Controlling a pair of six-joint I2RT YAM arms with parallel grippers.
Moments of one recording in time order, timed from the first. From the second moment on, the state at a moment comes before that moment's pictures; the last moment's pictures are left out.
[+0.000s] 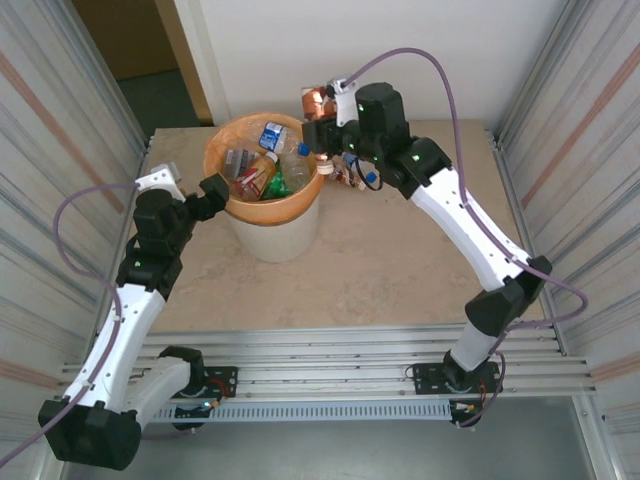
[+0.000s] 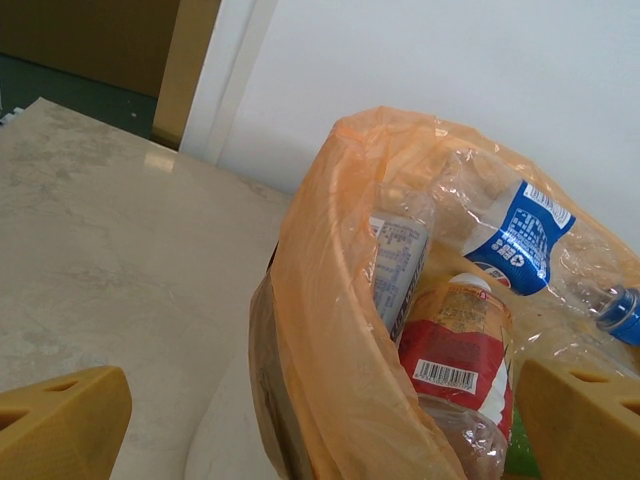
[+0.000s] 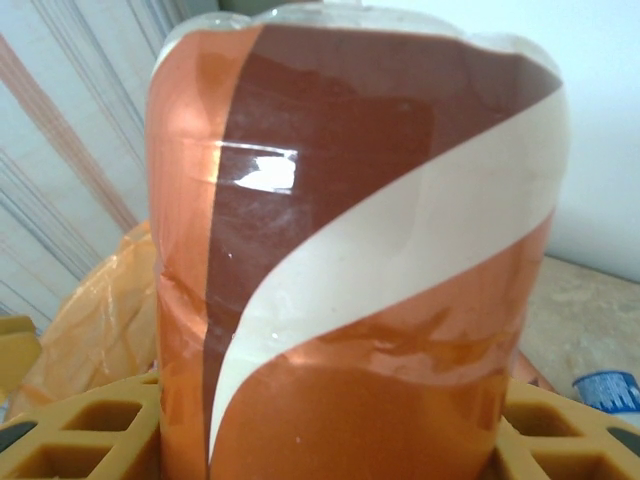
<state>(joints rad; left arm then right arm) -0.16 0.91 0.86 -0.18 -0.06 -0.49 0.66 1.71 1.99 -0.58 -0.05 0.19</state>
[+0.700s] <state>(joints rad) -0.16 0.92 0.86 -0.18 -0.04 -0.50 0.77 2.07 2.36 -0.76 -0.05 -0.02</state>
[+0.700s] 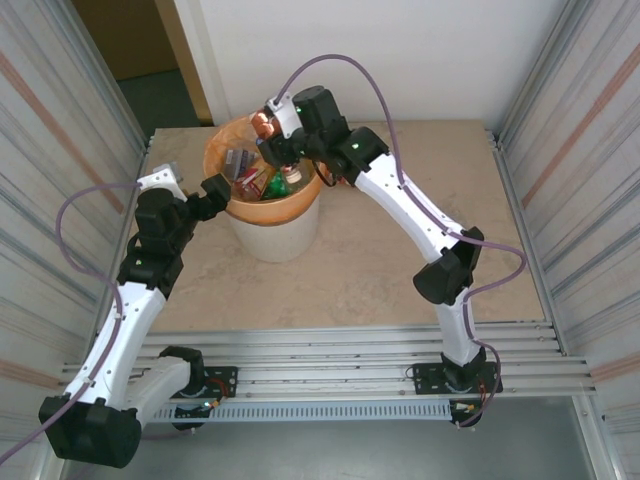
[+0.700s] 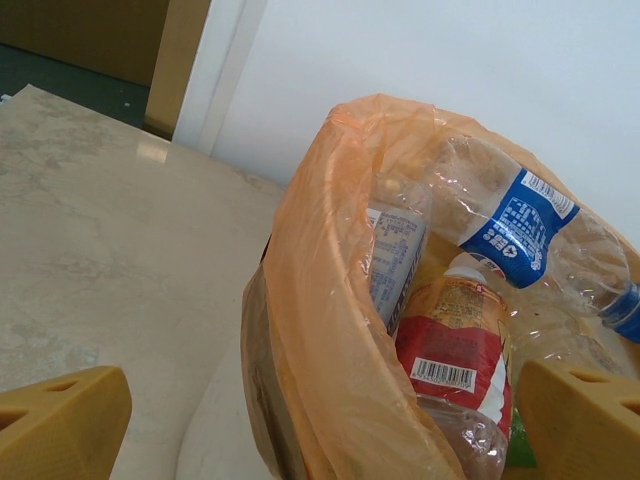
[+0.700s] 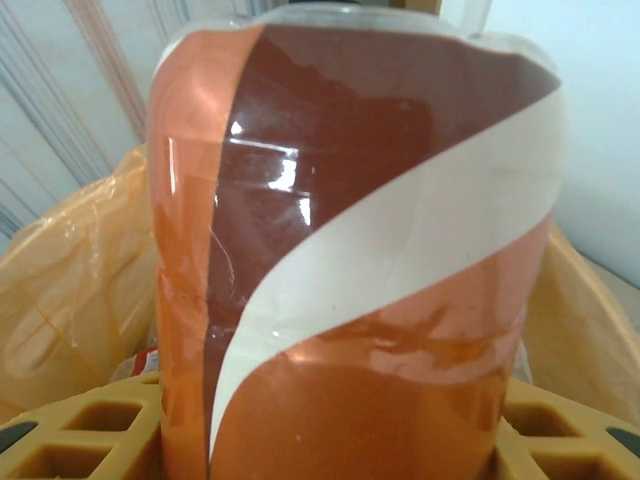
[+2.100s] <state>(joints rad) -0.16 0.92 0.86 -0.16 -0.04 -0.50 0.82 2.02 2.27 -0.73 -0.28 -0.05</state>
